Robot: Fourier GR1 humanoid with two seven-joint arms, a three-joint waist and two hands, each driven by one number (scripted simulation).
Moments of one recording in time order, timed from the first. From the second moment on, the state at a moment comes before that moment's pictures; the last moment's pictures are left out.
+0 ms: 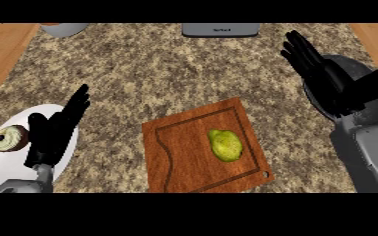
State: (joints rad) left arm -0.05 0.41 -0.14 -1.54 0.15 0.10 0.21; right arm -0.39 -0.41 0.10 -1.46 -0.39 0.12 0.13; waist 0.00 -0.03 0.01
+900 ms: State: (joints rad) left arm -0.19 0.30 -0.06 -1.57 0.24 0.16 0.19; right arm -0.48 -0.35 0.04 -0.89 -0.59 0.90 -0.17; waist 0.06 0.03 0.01
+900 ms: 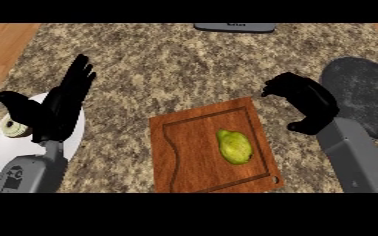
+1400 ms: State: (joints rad) left arm -0.22 0.28 -0.07 -1.55 0.24 0.16 0.19; right arm -0.67 -0.40 0.07 -0.86 -0.35 0.90 -0.26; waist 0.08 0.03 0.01
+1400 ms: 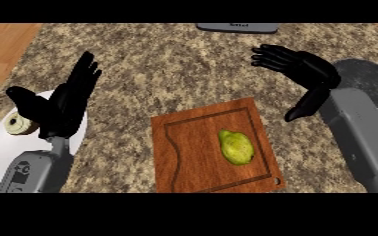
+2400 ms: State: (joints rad) left arm -0.23 0.27 -0.06 -1.54 0.23 0.16 0.20; right arm -0.77 -0.50 0.52 -1.09 0.10 0.77 -0.52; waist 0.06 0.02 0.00
